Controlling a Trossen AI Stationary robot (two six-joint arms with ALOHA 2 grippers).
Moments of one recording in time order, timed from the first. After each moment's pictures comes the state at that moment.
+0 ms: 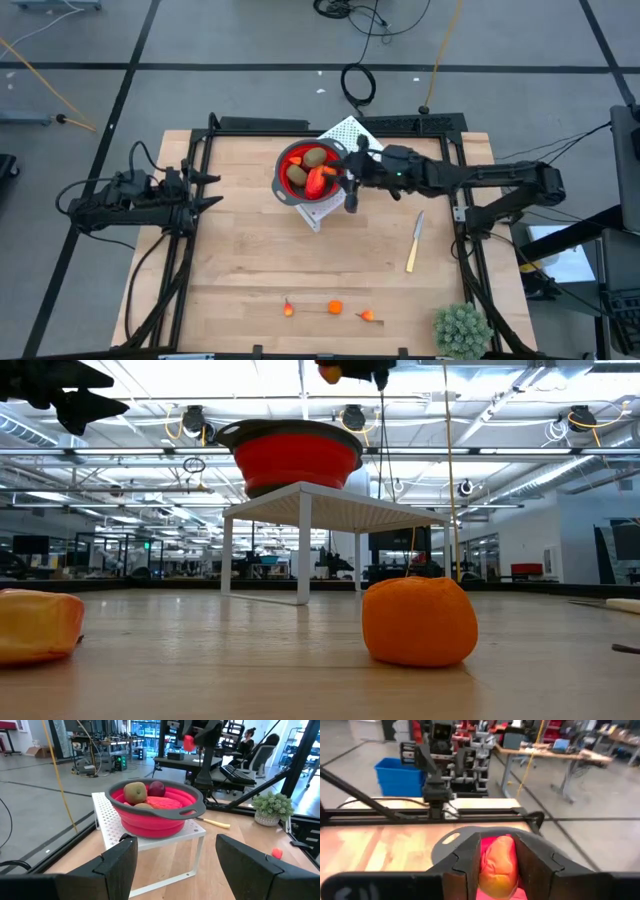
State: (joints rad) left arm 0.01 0.01 0.48 -0.55 -0.18 -0.09; right arm -0.06 1.39 1.18 0.04 0.14 -0.08
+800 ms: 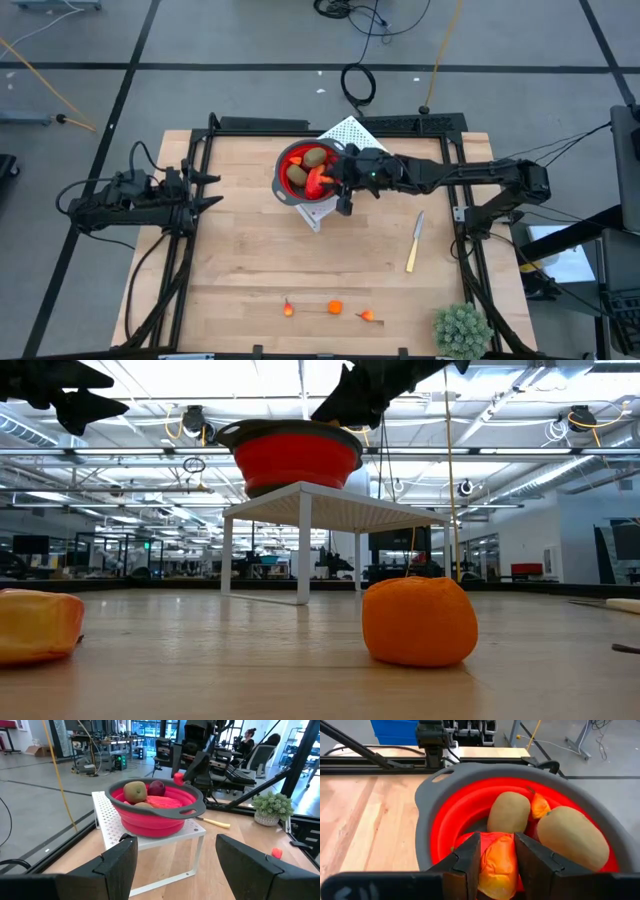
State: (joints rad) left arm 0.01 0.01 0.48 -0.55 -0.18 -0.09; right arm -0.11 1.50 1.20 -0.12 0.08 -0.06
